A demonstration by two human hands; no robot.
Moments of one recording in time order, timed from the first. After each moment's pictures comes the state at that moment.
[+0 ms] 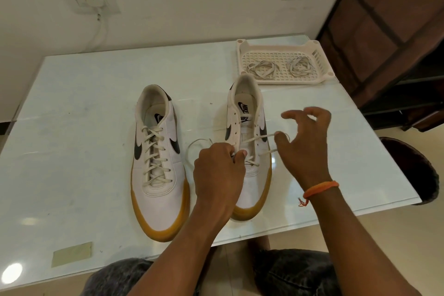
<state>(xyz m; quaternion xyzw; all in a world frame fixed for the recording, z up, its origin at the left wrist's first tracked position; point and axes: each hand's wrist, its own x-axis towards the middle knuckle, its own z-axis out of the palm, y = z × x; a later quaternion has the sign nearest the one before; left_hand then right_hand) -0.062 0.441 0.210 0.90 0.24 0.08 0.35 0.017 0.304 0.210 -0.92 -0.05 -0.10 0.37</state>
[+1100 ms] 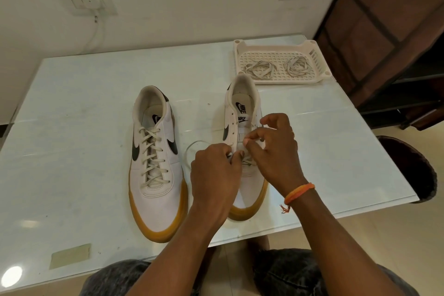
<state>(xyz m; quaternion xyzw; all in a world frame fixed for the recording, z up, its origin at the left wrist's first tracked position) -0.064 0.442 0.214 0.90 0.24 0.09 0.35 0.001 0.332 0.202 -0.93 -0.11 -0.03 0.35</state>
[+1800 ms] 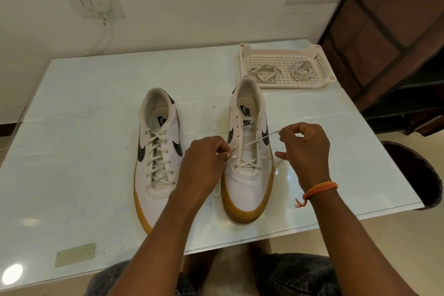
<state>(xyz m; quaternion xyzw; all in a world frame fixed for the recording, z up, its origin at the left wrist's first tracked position) -0.049 0.491 0.201 0.90 0.15 0.00 0.40 0.019 0.310 0.209 -0.84 0.07 -0.04 0.54</state>
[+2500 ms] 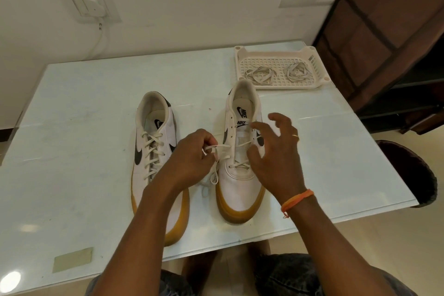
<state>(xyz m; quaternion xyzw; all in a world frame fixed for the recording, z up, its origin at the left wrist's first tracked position) -0.045 0.519 0.211 0.91 0.09 -0.05 0.40 -0.005 0.332 0.201 -0.94 -0.15 -0.11 0.30</state>
